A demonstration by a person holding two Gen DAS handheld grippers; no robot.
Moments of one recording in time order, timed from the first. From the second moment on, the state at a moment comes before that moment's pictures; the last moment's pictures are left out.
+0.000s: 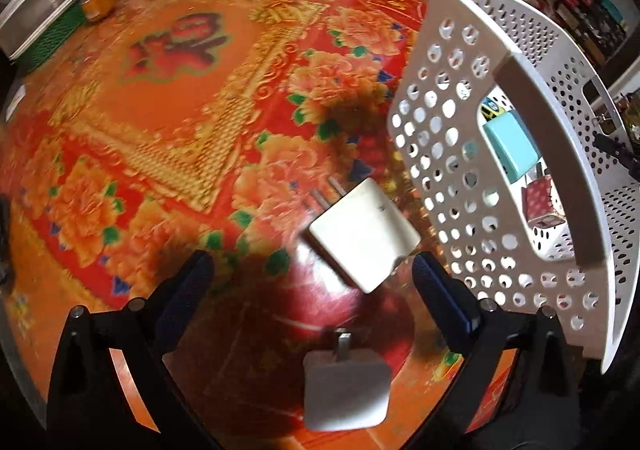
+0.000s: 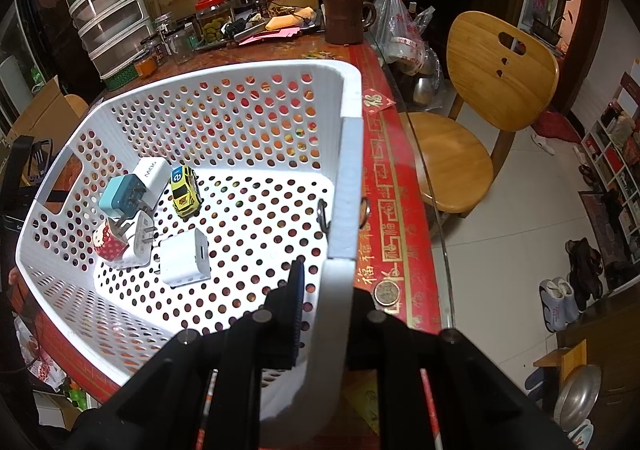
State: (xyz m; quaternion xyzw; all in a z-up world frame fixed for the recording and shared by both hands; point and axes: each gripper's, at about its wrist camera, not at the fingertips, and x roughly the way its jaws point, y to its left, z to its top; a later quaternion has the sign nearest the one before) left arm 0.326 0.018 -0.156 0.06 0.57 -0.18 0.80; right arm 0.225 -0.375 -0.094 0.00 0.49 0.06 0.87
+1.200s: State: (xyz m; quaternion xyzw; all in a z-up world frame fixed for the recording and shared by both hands) left arm 0.354 0.032 -0.165 0.01 0.57 -0.18 0.80; right arm 0.225 -0.377 -0.095 0.00 0.49 0.06 0.87
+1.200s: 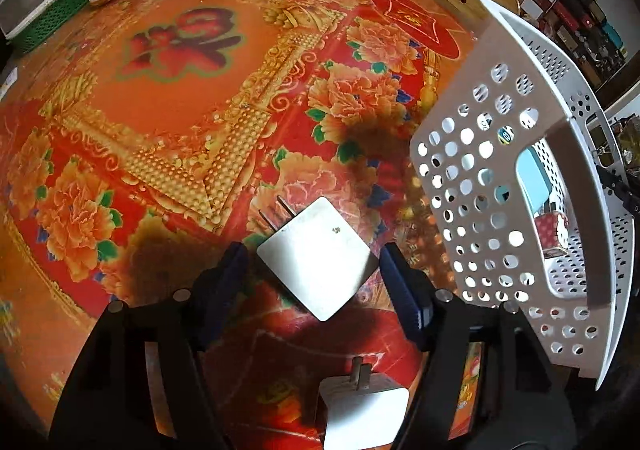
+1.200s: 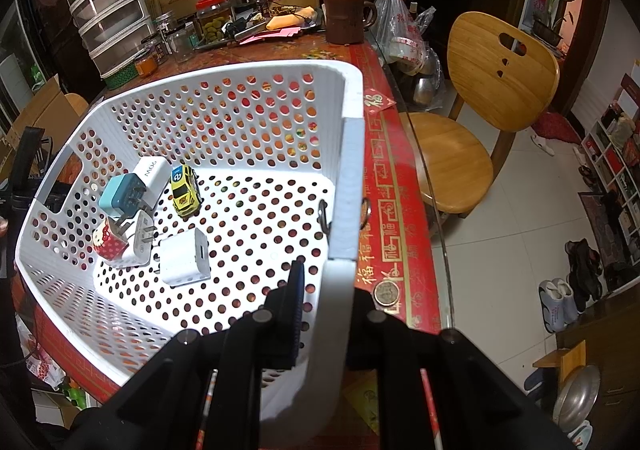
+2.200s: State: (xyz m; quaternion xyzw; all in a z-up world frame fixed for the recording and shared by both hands) left arm 0.339 0.038 -0.129 0.02 0.54 -0.16 0.83; right arm 0.225 -0.377 -0.095 0.00 0.49 0.06 0.87
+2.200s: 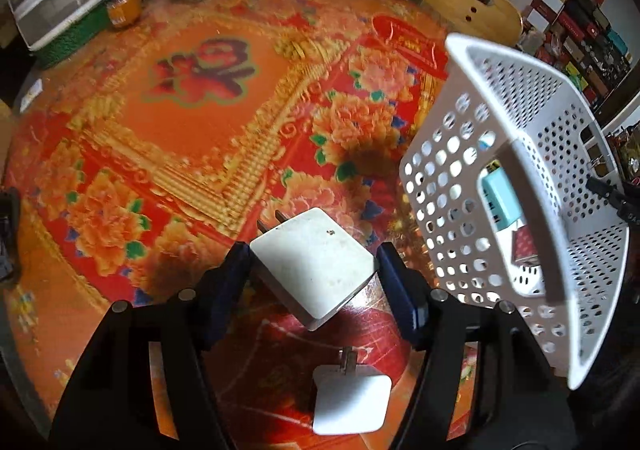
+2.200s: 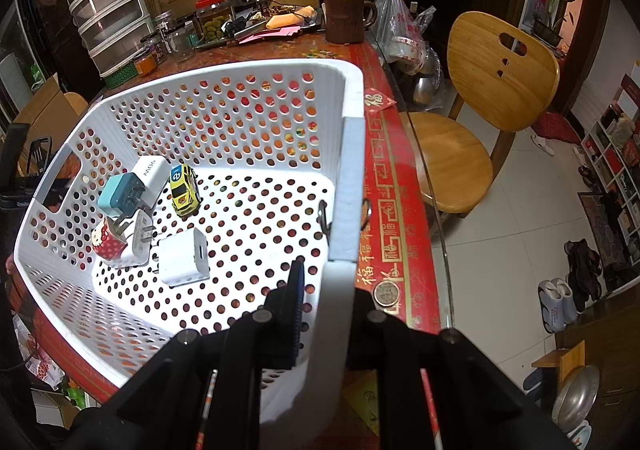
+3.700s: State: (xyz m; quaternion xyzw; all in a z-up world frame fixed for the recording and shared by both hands) left arm 0.284 -0.070 -0.008 0.10 0.48 -0.22 0.84; right arm 0.226 -0.376 -0.096 0.00 0.50 0.06 0.87
